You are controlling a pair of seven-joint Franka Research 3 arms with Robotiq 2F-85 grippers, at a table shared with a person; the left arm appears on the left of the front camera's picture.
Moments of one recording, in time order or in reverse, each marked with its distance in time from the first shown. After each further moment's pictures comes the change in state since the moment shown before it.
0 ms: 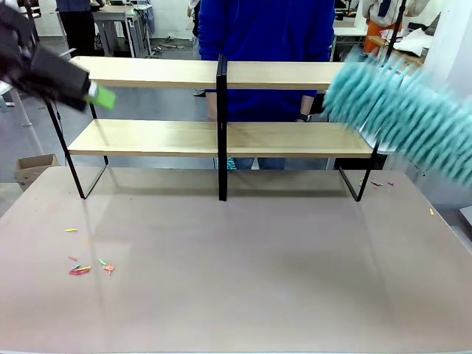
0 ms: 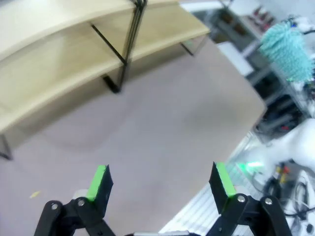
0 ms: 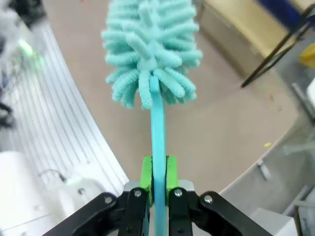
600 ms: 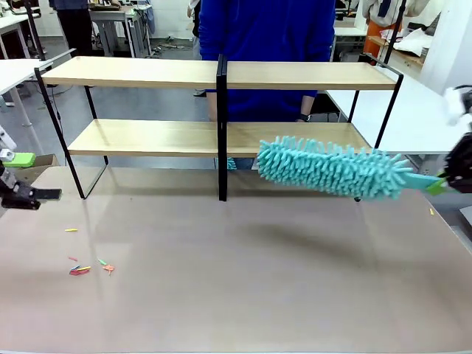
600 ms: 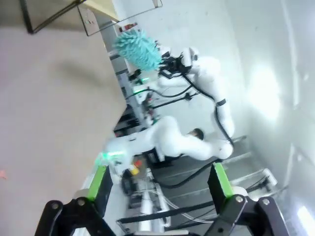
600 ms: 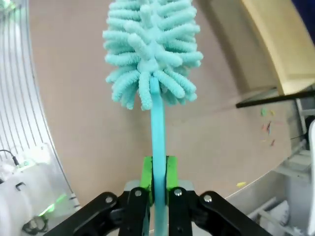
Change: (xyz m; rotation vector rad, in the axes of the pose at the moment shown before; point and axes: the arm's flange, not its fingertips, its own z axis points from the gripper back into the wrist) left arm -0.162 0.183 -0.027 -0.795 -0.086 0.567; right arm 0.077 -0.069 -0.147 0.038 0.216 0.241
